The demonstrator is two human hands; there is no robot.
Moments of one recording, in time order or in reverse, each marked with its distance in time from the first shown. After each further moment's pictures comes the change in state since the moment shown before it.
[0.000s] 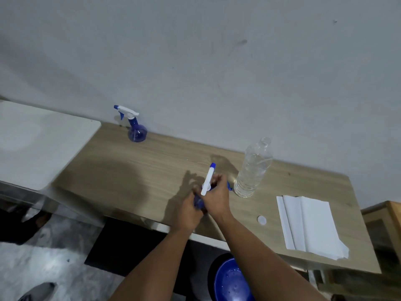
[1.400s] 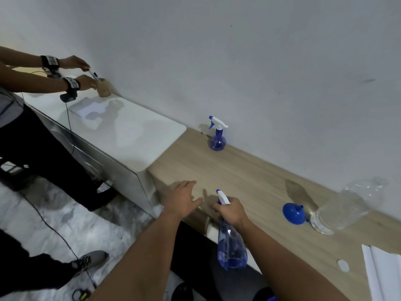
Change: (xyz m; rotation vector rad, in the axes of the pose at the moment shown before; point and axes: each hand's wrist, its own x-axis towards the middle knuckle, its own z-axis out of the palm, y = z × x) left_hand -0.018 -0.076 -0.270 0.704 0.268 0.037; right_hand -0.059 -0.050 0.174 -0.291 -0.485 0.216
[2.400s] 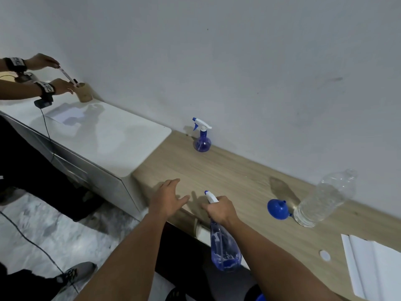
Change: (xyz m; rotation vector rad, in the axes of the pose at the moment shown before) left_hand 0.004 0.007 -0.005 -0.139 0.090 -0.046; right_hand -0.006 -0.005 -0.016 -0.120 0.047 0.022
